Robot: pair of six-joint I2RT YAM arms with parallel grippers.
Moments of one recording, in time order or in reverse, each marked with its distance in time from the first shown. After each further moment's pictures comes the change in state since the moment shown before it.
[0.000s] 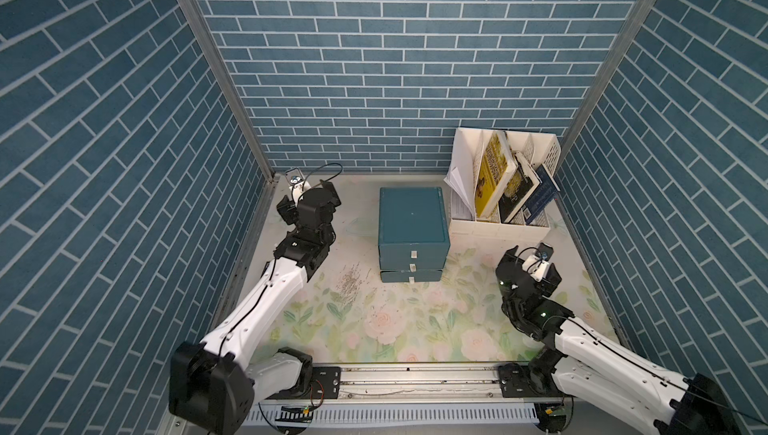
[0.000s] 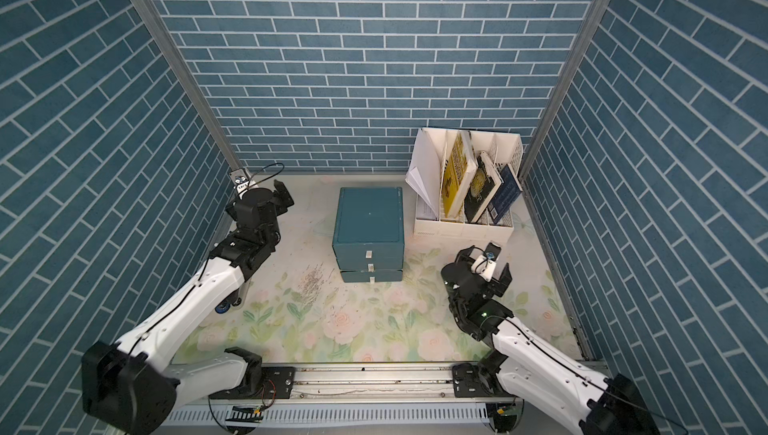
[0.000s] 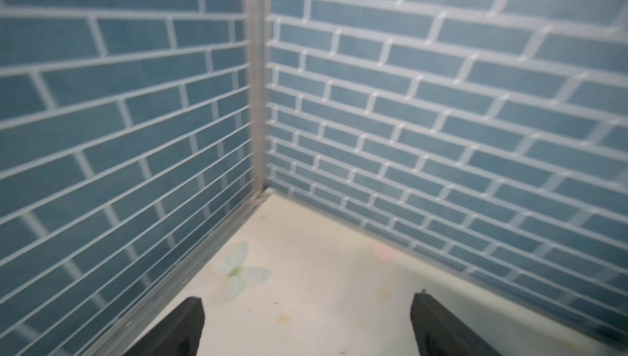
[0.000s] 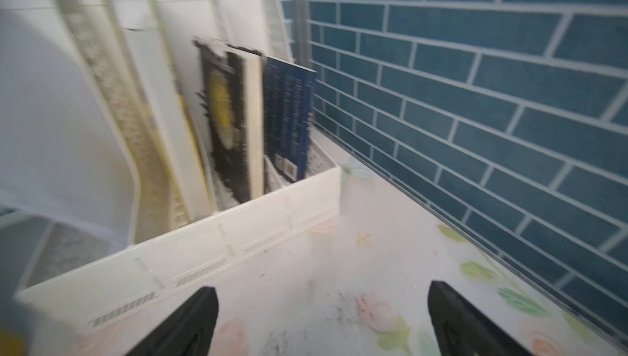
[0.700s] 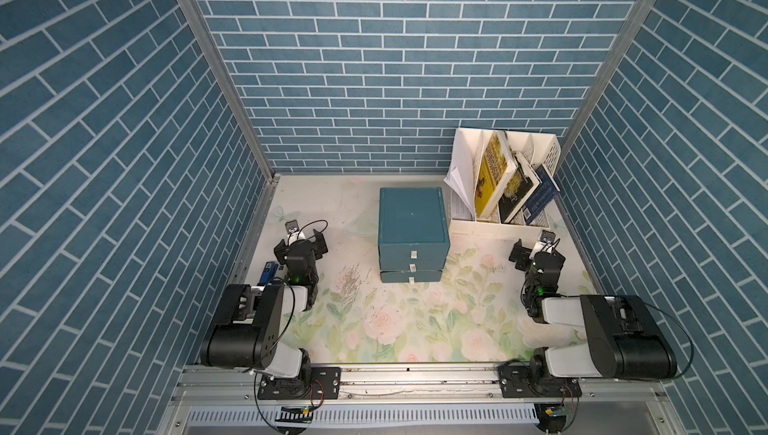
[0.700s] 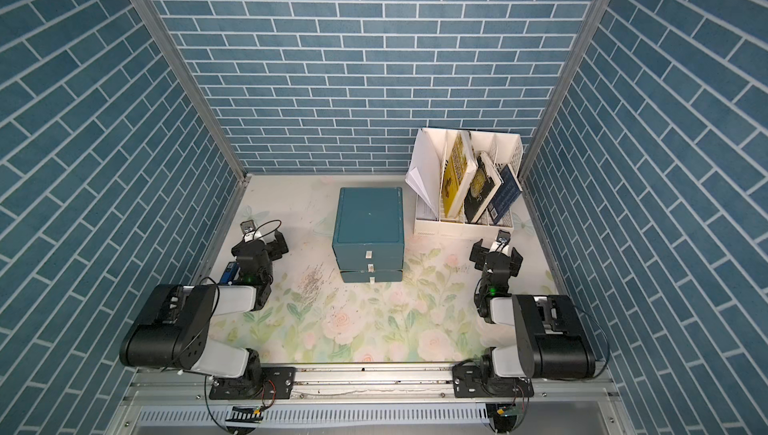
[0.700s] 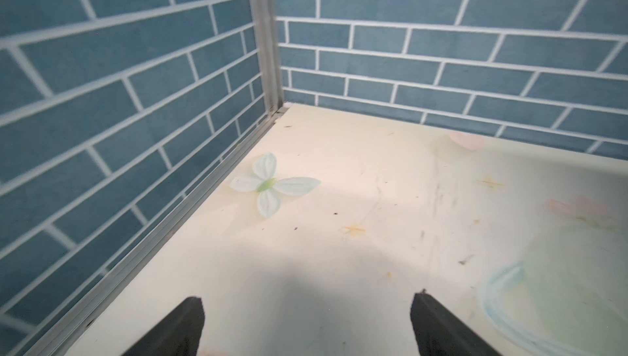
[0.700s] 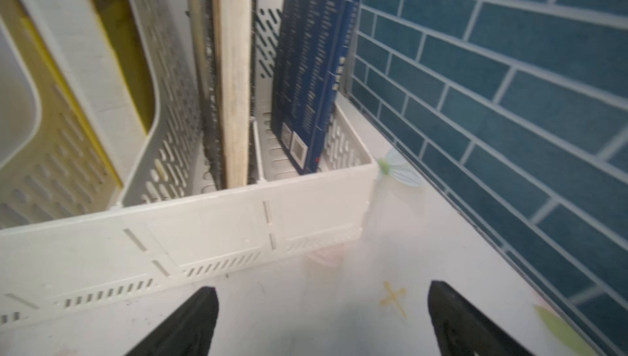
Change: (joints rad) left arm 0.185 0.247 -0.564 0.870 0.371 0.236; right arm -0.541 0.672 -0.134 1.058 -0.842 -0.493
